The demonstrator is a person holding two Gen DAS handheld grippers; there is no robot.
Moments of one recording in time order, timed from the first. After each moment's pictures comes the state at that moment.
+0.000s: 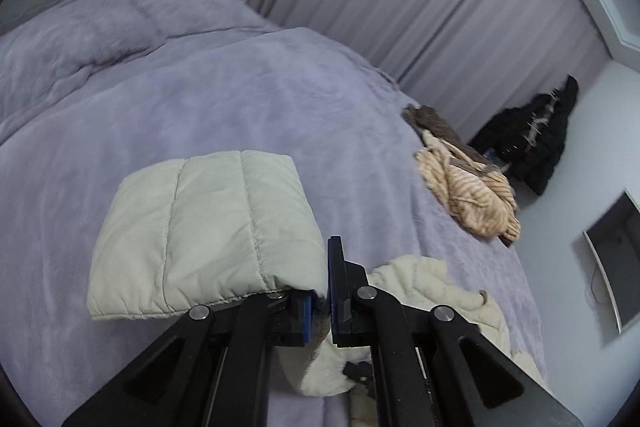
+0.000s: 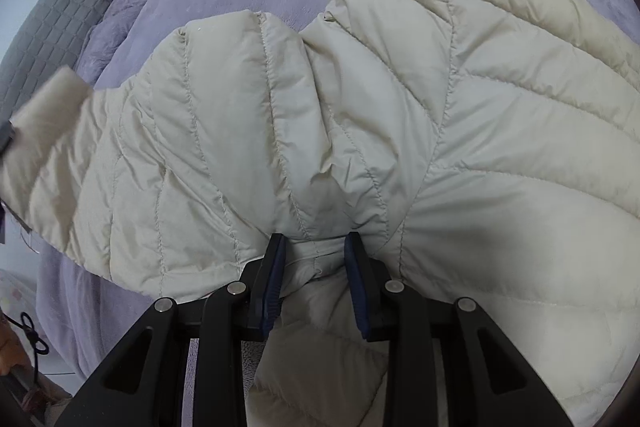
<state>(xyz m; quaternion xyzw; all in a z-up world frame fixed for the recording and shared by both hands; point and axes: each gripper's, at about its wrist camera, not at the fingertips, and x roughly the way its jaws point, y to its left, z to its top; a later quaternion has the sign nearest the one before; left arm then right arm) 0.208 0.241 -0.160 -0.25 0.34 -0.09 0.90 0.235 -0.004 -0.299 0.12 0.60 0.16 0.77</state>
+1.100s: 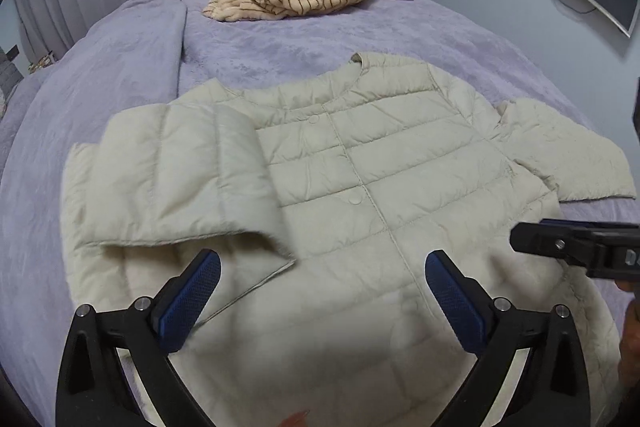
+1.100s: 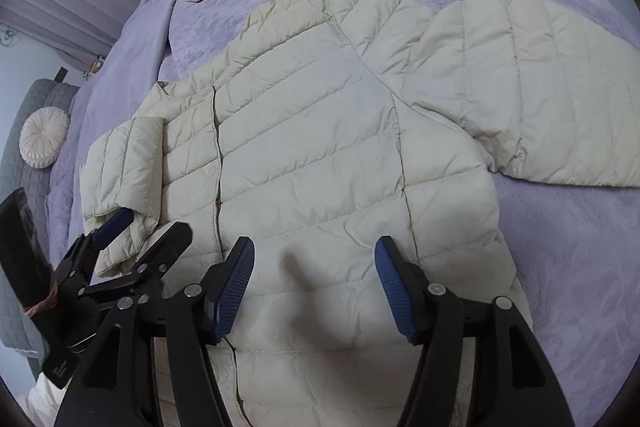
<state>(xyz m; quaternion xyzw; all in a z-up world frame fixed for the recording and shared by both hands) 0.155 -0.068 -0.225 0.11 0.46 -0.26 0.84 0.083 -0.294 -0.233 0.28 0.54 -0.06 0.79</state>
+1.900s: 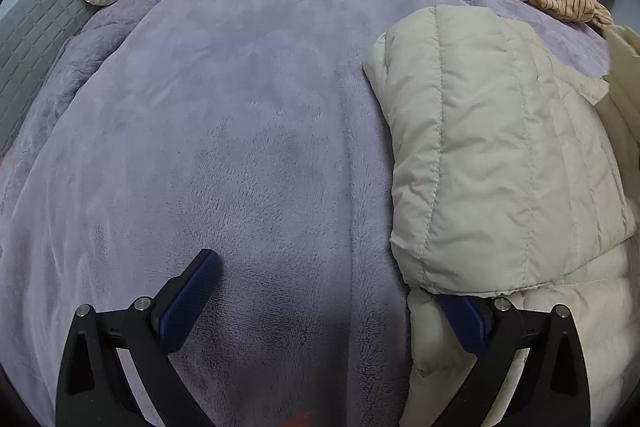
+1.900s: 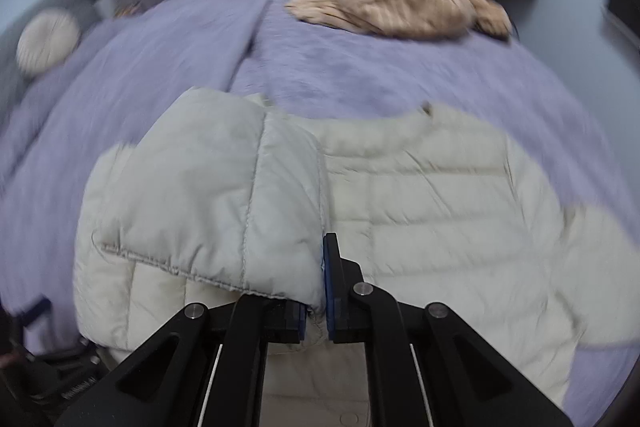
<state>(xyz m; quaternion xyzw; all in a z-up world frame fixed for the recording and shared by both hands) 0.212 0.097 -0.300 0.05 0.54 0.02 0.84 0.183 -0.167 -0.213 0.12 0.47 -0.08 0.87</state>
